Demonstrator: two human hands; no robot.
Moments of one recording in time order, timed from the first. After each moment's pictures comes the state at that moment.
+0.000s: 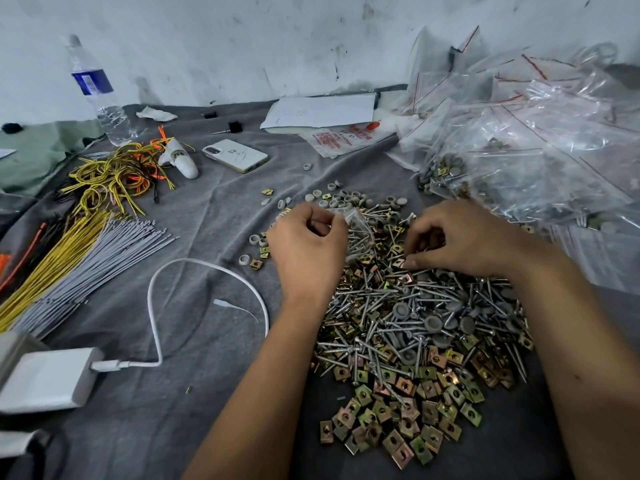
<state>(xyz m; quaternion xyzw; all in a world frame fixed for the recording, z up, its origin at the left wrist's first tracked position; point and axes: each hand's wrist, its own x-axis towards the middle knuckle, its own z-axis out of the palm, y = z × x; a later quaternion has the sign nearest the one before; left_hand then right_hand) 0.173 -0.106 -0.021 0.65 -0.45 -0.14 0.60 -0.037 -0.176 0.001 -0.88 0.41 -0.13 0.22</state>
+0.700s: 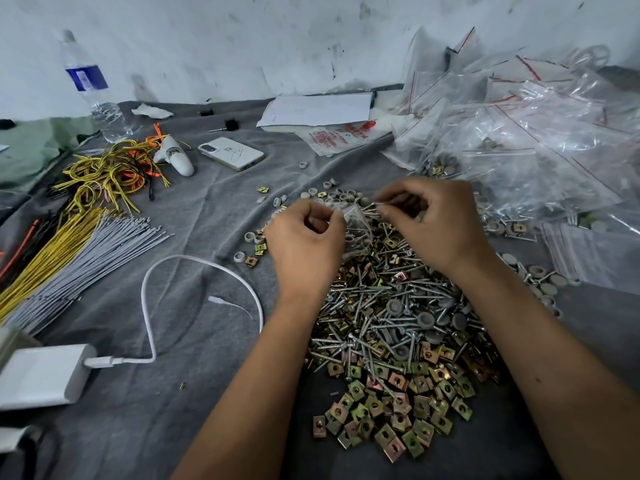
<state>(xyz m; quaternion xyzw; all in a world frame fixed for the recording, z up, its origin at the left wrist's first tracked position) 0.172 -0.106 -0.021 0.63 -0.47 -0.15 0.60 0.002 -0.159 -0.005 -0.78 0.42 -0.44 0.17</state>
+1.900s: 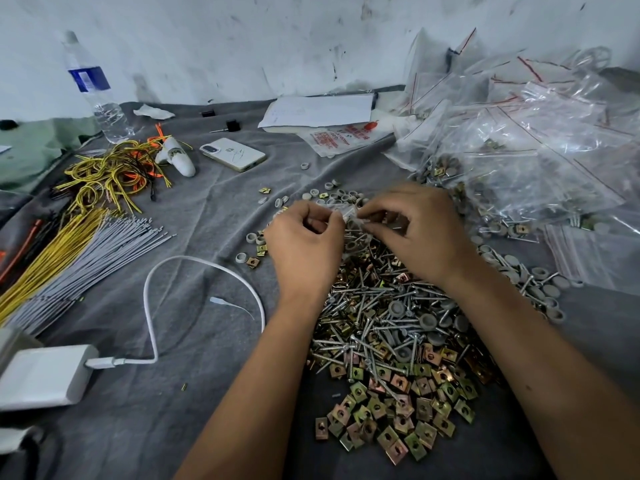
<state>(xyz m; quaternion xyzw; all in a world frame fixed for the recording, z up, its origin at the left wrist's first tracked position) 0.173 -0.109 -0.022 0.64 -0.45 -0.14 0.60 0.013 -0.153 -0.005 -0.84 0.34 -0.40 0.11</state>
